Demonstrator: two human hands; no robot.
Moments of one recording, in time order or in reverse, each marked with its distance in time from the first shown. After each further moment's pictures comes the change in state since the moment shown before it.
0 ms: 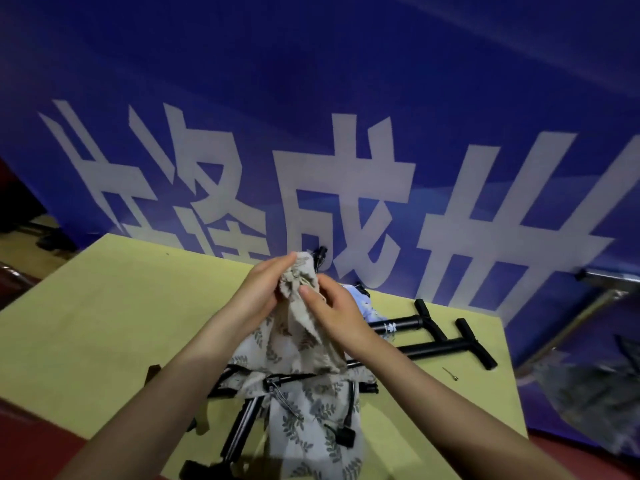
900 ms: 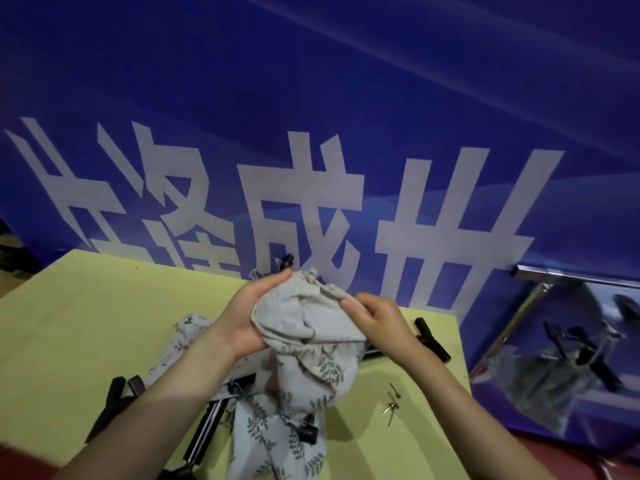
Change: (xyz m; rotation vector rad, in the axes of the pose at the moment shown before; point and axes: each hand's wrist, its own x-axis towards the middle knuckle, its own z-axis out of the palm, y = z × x) left_hand -0.054 0.001 0.059 -0.429 -0.476 -0.306; right_hand -0.066 0.011 -0.116 -0.414 0.151 -0.029
